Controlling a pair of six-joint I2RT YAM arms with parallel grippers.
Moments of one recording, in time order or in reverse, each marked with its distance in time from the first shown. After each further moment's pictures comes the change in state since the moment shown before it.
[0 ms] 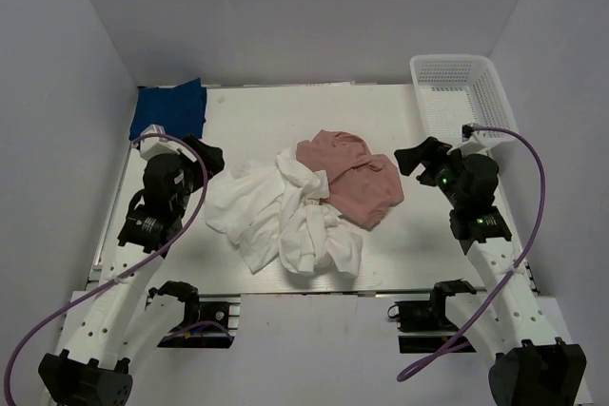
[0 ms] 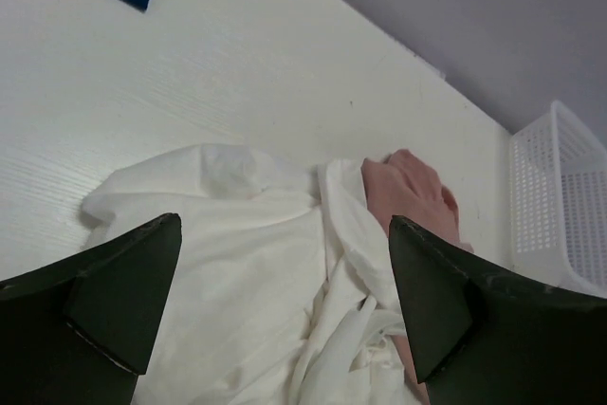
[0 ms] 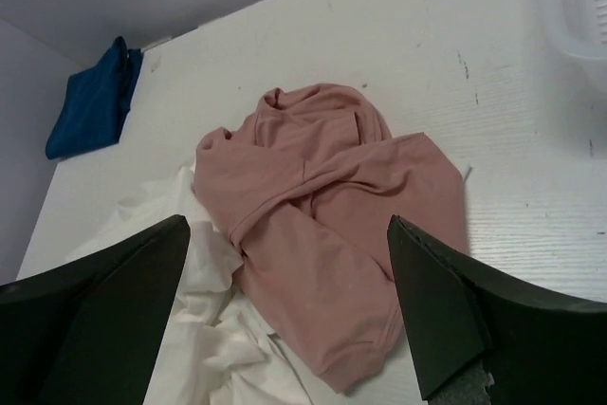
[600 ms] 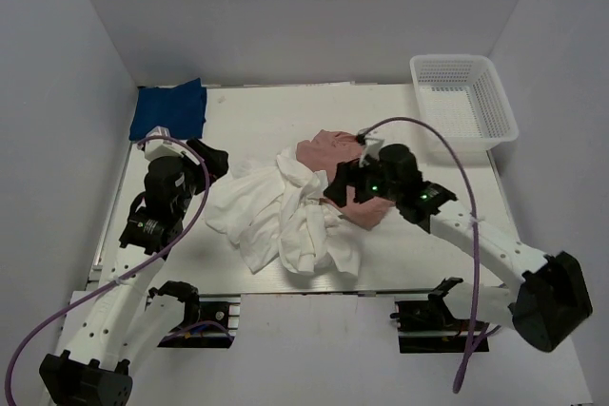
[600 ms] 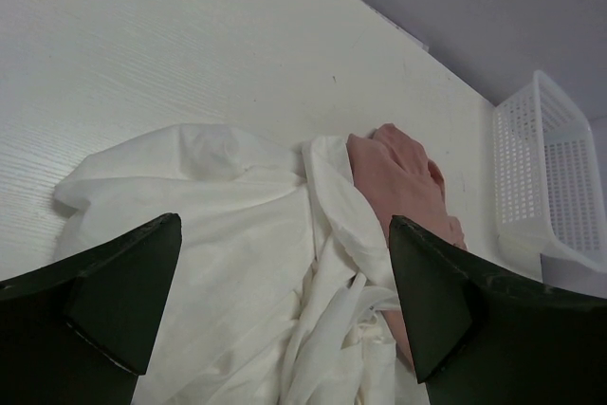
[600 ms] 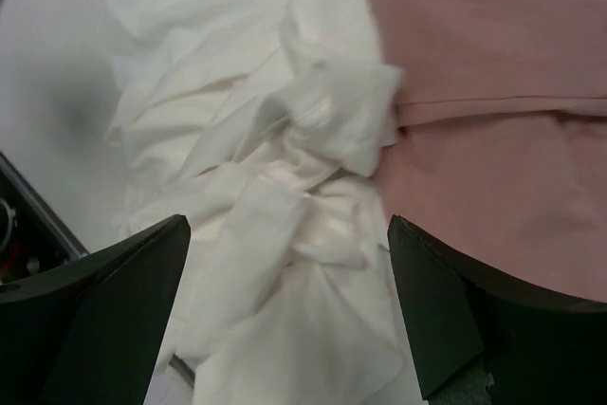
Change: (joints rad) left arm 0.000 -0.003 -0.032 0.006 0.081 -0.009; right arm 0.457 0.318 0.155 -0.111 -0.069 -0.182
